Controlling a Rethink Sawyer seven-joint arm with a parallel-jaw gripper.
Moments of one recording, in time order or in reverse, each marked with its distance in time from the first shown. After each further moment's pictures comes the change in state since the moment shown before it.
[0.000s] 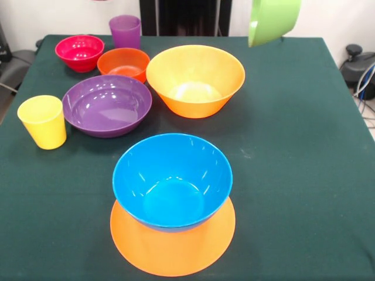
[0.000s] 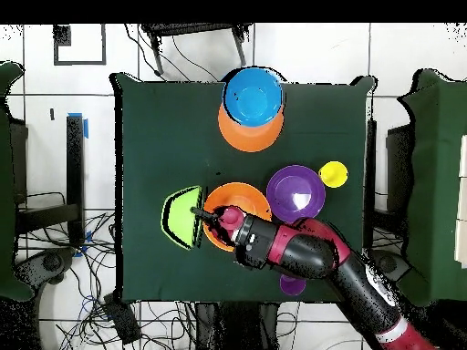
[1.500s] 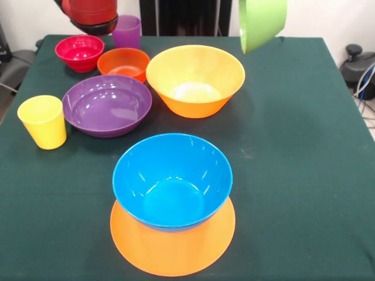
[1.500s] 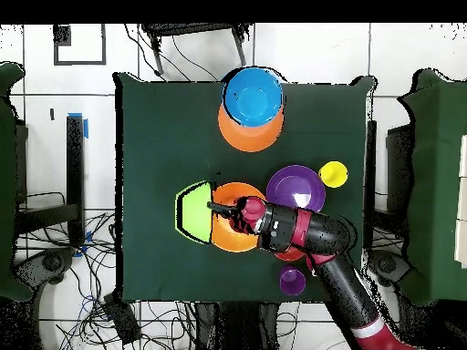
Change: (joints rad) arm -0.044 0.183 -0.074 -0.146 0.197 0.233 -0.308
